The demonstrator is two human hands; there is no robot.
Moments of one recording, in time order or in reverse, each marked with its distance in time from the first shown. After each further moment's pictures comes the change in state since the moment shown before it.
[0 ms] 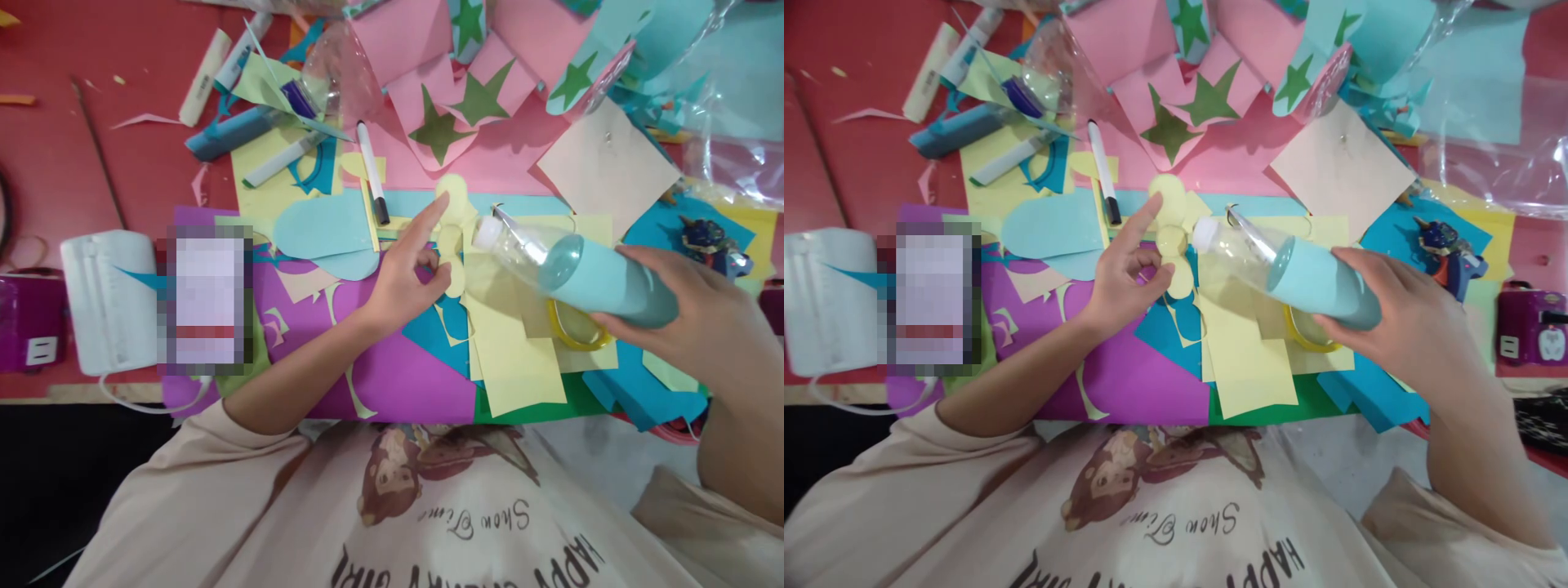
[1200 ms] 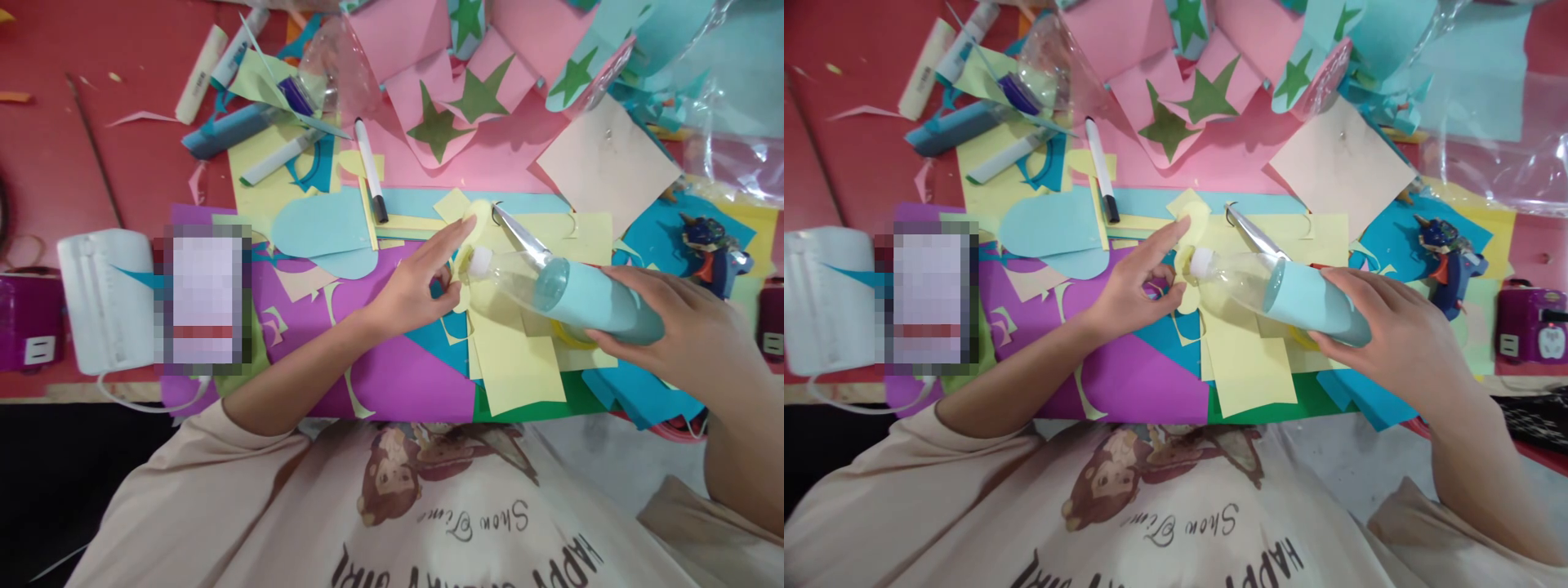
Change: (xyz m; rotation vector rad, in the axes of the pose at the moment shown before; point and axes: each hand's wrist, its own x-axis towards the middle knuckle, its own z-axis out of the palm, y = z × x) left_hand -0.003 0.000 0.003 0.082 -0.176 0.138; right_hand -0.010 -0.005 0.004 -0.049 0.030 -0.156
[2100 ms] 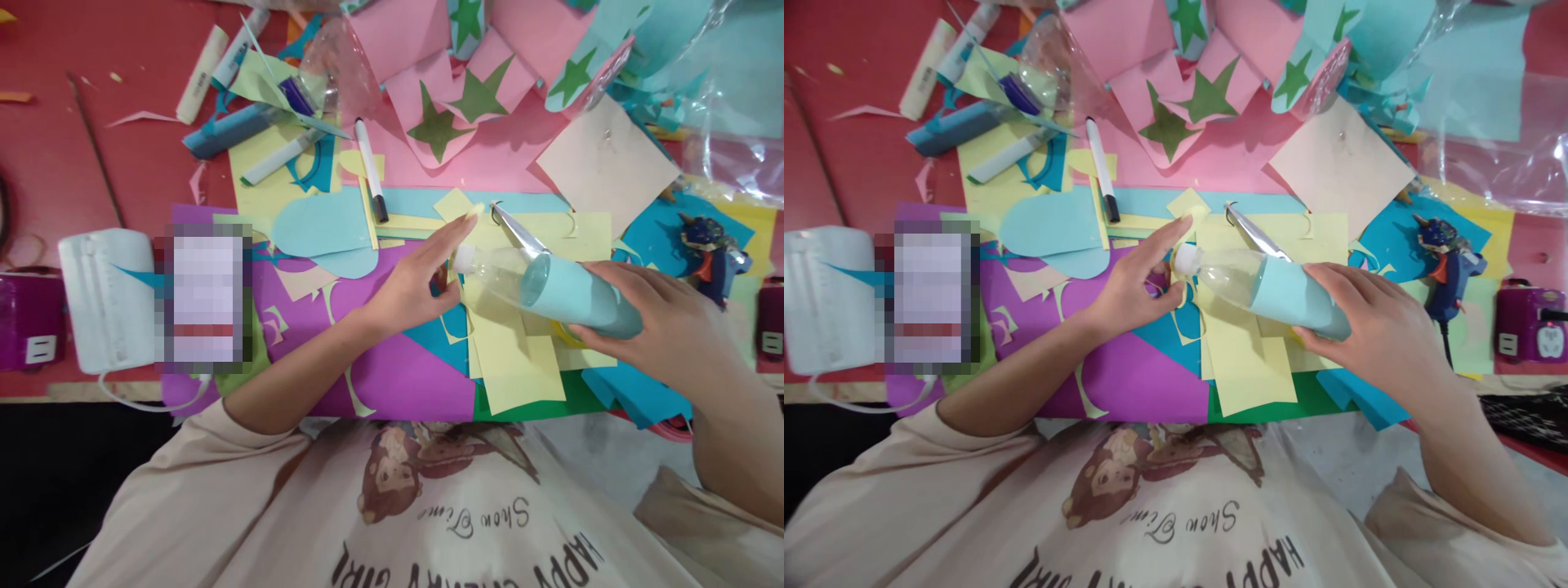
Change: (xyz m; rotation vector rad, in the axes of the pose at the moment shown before) left_hand 0.001 -0.004 -0.003 -0.053 0.002 0.044; right_hand 0.009 -0.009 0.003 0.073 0.000 0.029
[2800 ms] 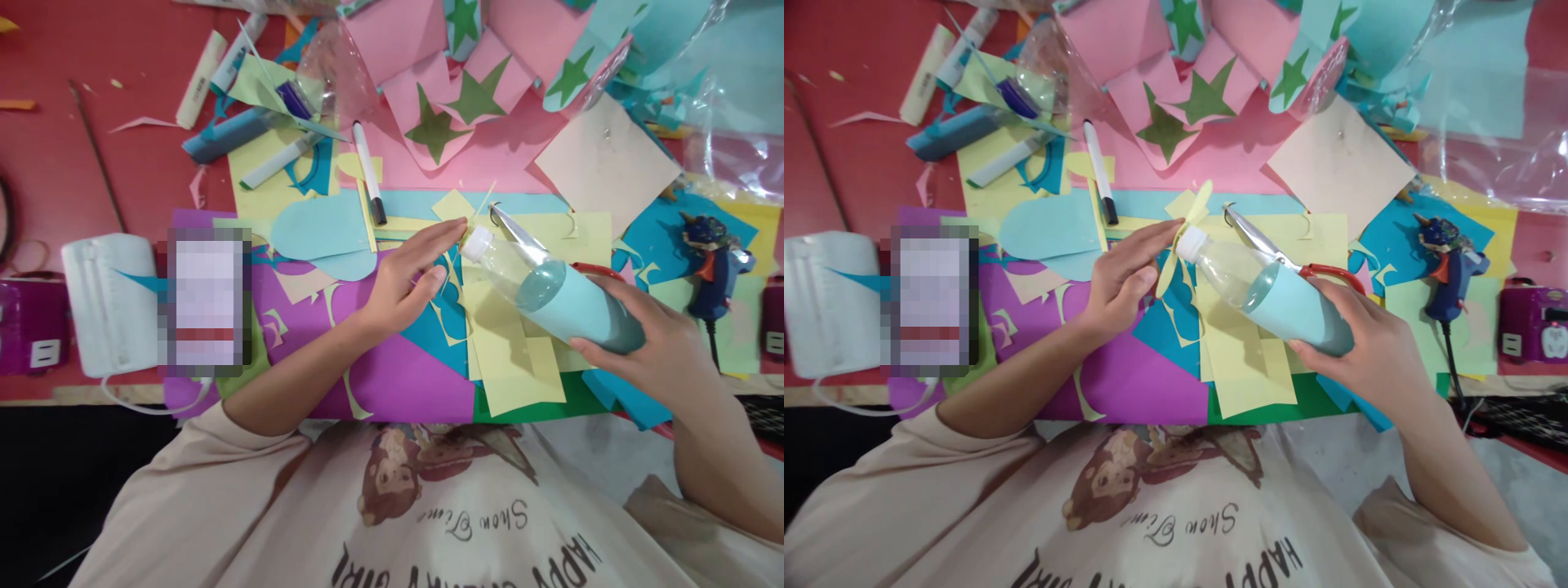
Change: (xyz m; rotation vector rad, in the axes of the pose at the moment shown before) left_hand 0.004 0.003 -0.009 0.048 0.136 0.145; right_hand -0.015 -0.015 0.005 0.201 -0.055 0.288
